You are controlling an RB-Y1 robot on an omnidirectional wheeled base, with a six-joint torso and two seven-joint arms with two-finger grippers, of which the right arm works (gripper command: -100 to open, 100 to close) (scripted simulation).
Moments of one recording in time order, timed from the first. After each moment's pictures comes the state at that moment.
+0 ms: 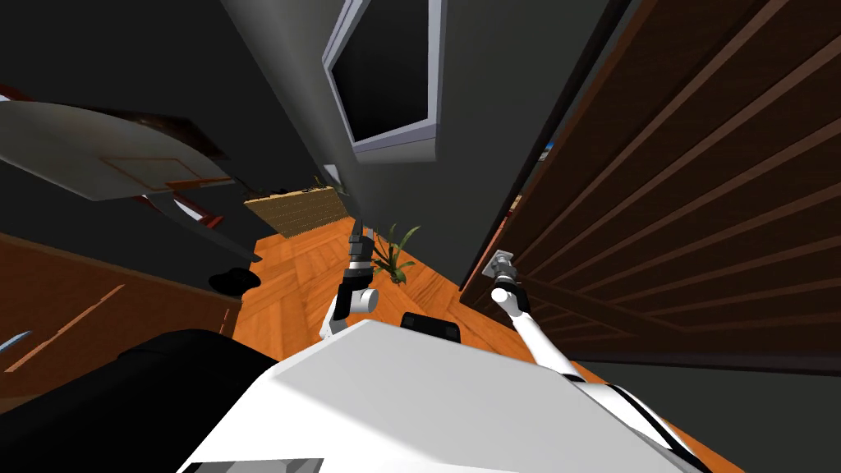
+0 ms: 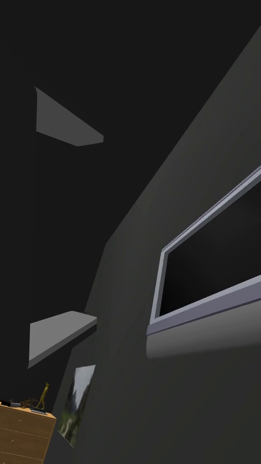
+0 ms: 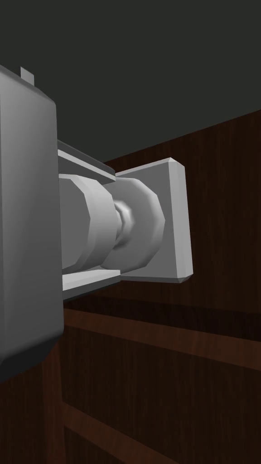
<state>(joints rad) -0.19 -0.37 0.18 -0.99 -1.12 -0.52 -0.95</state>
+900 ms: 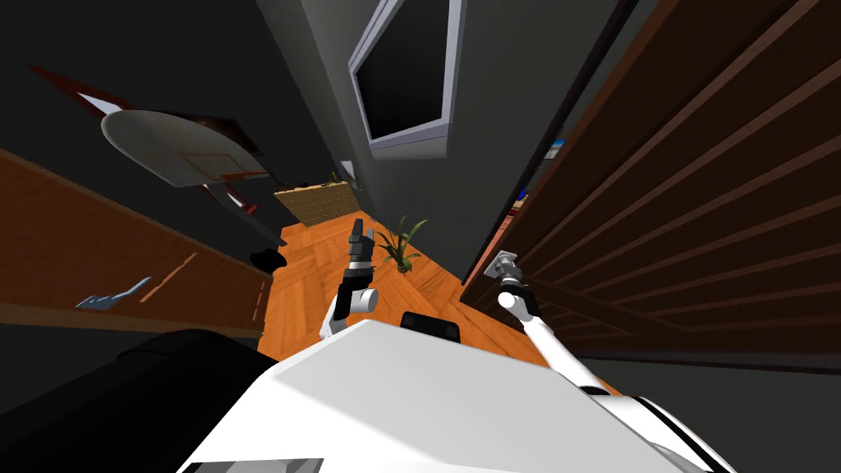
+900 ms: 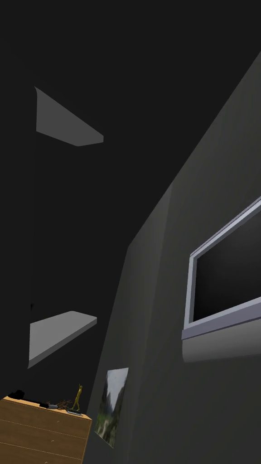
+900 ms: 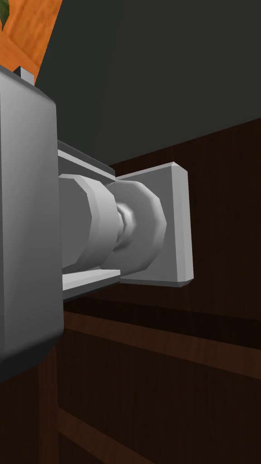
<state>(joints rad) -0.16 -0.47 0.25 -1.03 -1.12 -0.52 -1.06</state>
